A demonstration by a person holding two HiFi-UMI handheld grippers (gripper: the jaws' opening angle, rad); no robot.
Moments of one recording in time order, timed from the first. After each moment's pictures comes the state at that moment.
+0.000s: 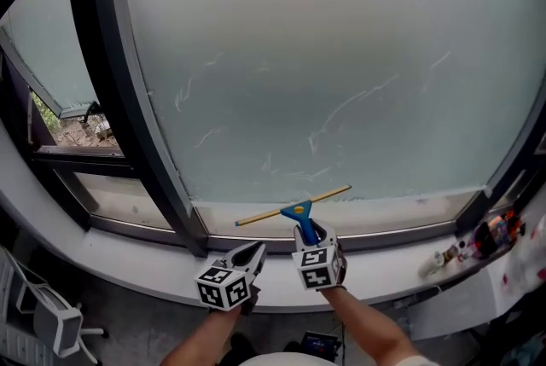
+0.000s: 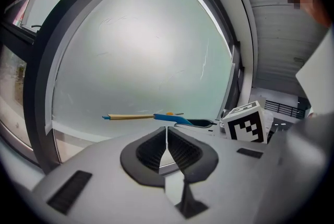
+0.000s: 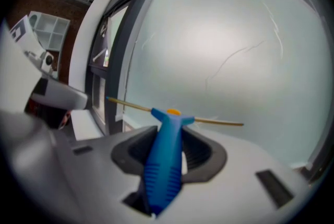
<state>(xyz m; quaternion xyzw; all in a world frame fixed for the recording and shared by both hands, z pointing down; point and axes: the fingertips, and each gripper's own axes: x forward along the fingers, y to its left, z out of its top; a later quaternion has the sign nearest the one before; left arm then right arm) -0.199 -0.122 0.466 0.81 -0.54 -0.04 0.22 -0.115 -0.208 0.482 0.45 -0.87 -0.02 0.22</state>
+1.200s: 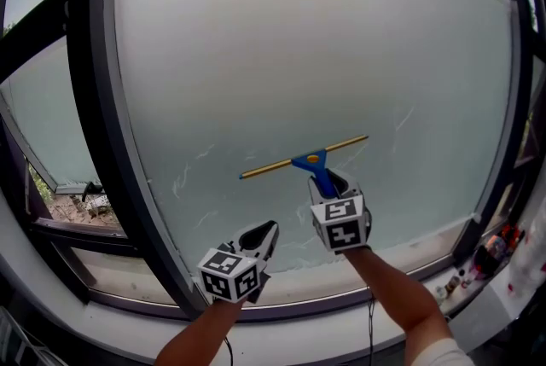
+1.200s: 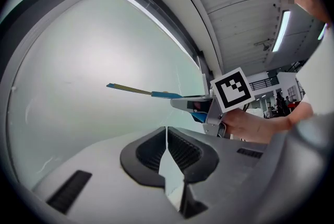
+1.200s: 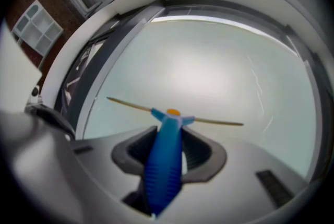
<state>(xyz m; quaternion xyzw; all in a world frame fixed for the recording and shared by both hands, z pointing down) -0.177 -0.217 0.224 0.88 -0.47 -0.06 -0.01 -0.086 -0.304 0.156 0.53 -0.83 -0.14 0.06</state>
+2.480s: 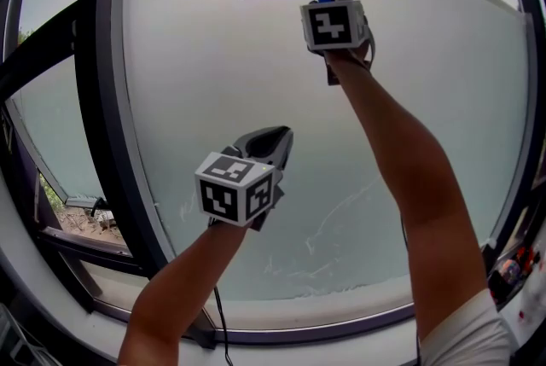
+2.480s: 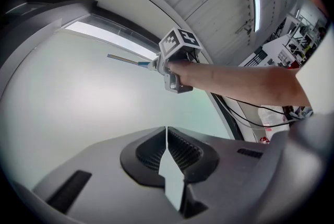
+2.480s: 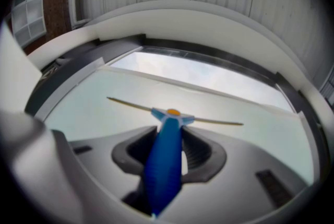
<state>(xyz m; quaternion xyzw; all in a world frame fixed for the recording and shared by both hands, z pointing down) -0.158 -0.280 -0.030 0.85 -0.49 -0.06 -0.20 -0.095 -0.365 -0.281 0.58 -0.76 -0.28 -0.13</state>
